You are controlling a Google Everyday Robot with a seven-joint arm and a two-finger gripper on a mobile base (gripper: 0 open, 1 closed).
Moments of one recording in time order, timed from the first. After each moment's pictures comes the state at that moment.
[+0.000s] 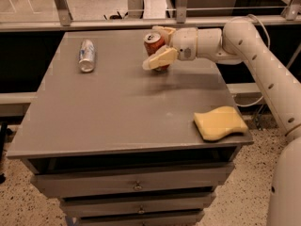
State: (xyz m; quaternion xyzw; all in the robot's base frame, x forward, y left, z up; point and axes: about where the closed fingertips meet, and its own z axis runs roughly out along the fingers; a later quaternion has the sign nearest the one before) arm 0.707 -0.002 0.912 -0.51 0.55 0.39 0.54
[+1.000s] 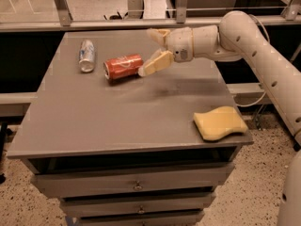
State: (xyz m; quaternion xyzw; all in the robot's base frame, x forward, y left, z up) arm 0.680 0.013 0.911 -0.55 0.56 0.36 0.51
